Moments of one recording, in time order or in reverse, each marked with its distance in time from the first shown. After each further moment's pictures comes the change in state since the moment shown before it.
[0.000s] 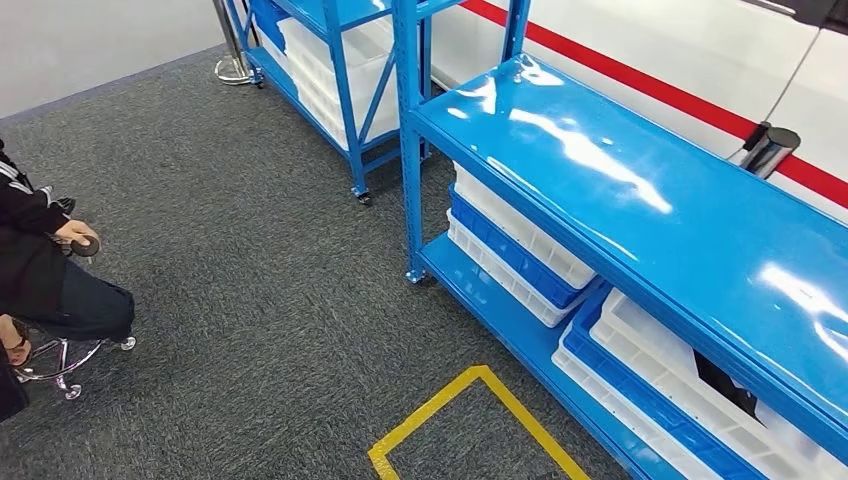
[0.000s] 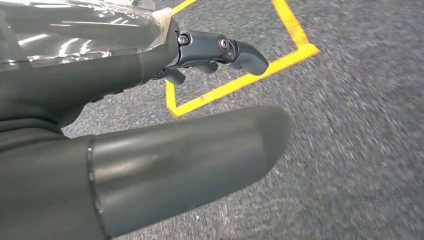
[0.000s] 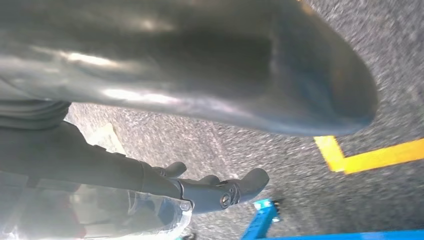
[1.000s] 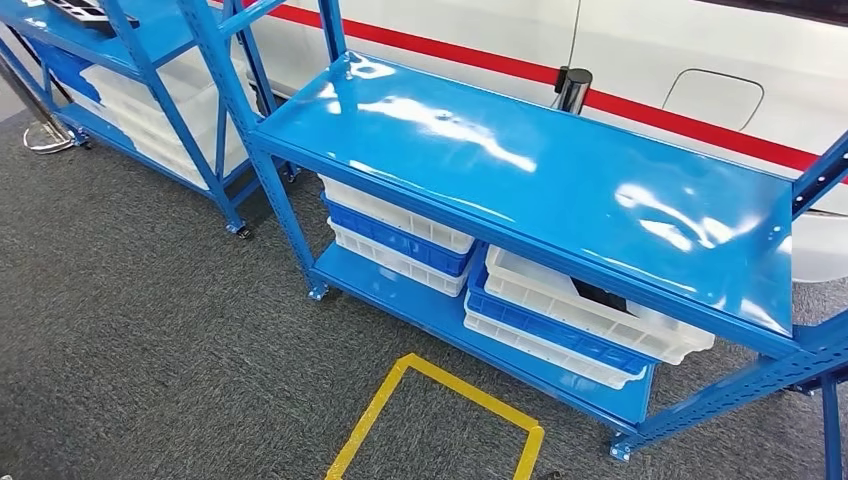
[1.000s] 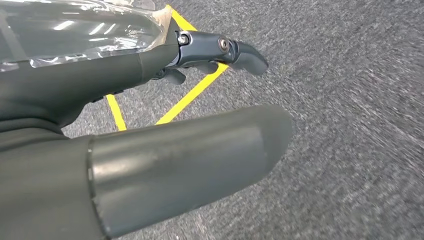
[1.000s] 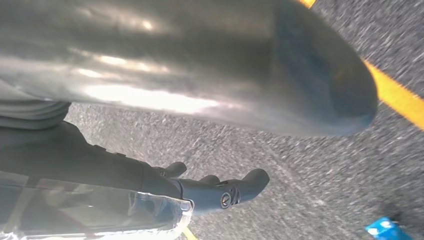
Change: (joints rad) left arm 0.001 0.000 0.000 0.001 -0.001 0.003 0.002; right arm 0.000 0.000 -0.016 0.000 -0.006 0.010 0.003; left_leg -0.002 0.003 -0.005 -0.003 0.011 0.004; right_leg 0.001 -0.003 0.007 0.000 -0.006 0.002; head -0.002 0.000
